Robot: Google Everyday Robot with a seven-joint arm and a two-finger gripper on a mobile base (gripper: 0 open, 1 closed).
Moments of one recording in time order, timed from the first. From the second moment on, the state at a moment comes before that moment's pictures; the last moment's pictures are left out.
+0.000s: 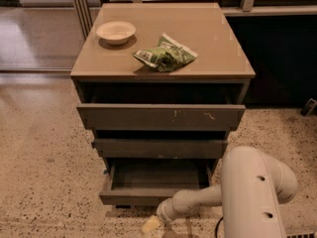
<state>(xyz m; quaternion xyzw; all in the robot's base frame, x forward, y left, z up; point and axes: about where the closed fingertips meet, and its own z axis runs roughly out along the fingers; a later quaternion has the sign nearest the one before) 0.465 0.025 0.186 -0.37 0.88 0.27 0.15</state>
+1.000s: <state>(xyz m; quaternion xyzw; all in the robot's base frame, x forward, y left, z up) 0.525 0.039 0.194 -0.38 0.86 0.27 0.20</state>
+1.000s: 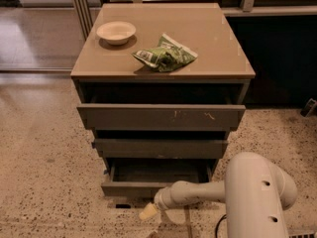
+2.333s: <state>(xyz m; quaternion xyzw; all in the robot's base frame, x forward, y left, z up) 0.577 0.046 0.191 -0.40 0.85 0.25 0.23</state>
